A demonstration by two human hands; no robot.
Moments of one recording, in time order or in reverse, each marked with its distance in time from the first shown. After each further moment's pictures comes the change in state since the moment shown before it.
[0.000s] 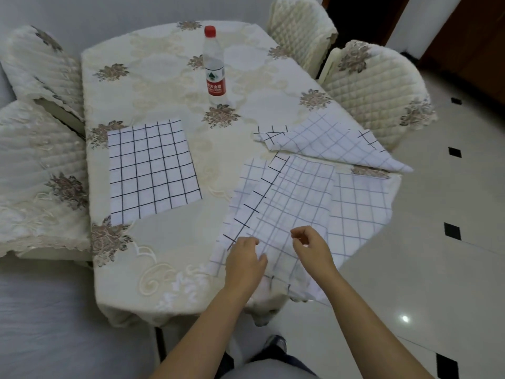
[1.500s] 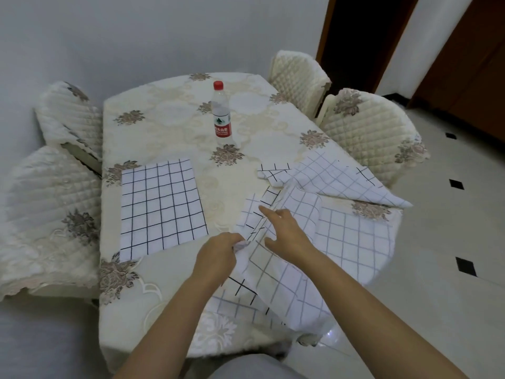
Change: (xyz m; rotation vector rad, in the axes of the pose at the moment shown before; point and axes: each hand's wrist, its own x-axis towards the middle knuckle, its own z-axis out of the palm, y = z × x) left_hand 0.036 0.014 -0.107 -0.062 0.066 0.160; right_hand 0.050 -0.101 0.009 -0.586 -0.169 -0.394
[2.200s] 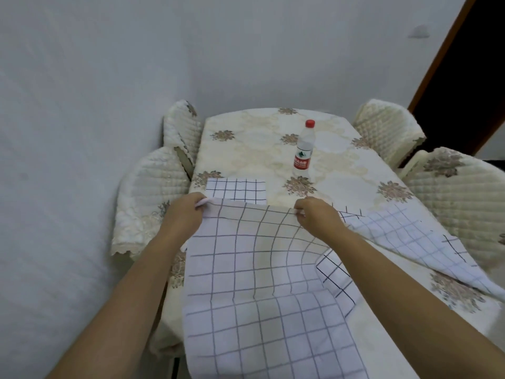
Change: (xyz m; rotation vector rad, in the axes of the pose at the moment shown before) left_hand -0.011 -0.080 -0.179 0.057 0.461 -0.236; right_hand 0.094 -0.095 -0.025 -0.341 0.108 -0.332
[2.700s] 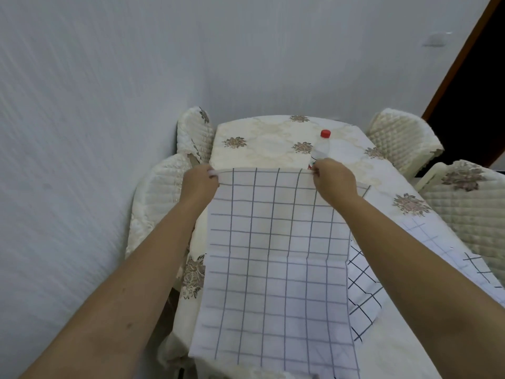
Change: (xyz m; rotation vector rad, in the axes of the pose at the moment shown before) left_hand 0.067 0.021 -0.027 -0.048 0.225 -0.041; right_hand 0.074 -0.020 -0.049 -0.054 0.327 0.019
